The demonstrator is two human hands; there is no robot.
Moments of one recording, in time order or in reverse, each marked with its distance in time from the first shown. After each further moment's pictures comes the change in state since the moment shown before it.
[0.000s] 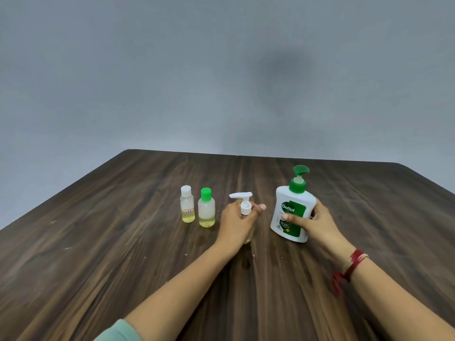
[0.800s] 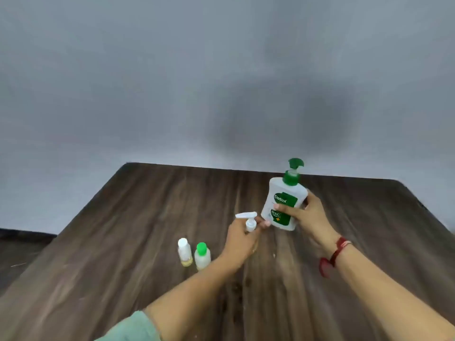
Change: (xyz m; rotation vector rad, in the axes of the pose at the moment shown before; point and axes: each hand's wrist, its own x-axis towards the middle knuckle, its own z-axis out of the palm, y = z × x) left_hand 0.076 0.089 0.001 -0.151 -0.133 -0.201; right_hand 0.100 -0.129 -0.002 0.095 -0.020 0.066
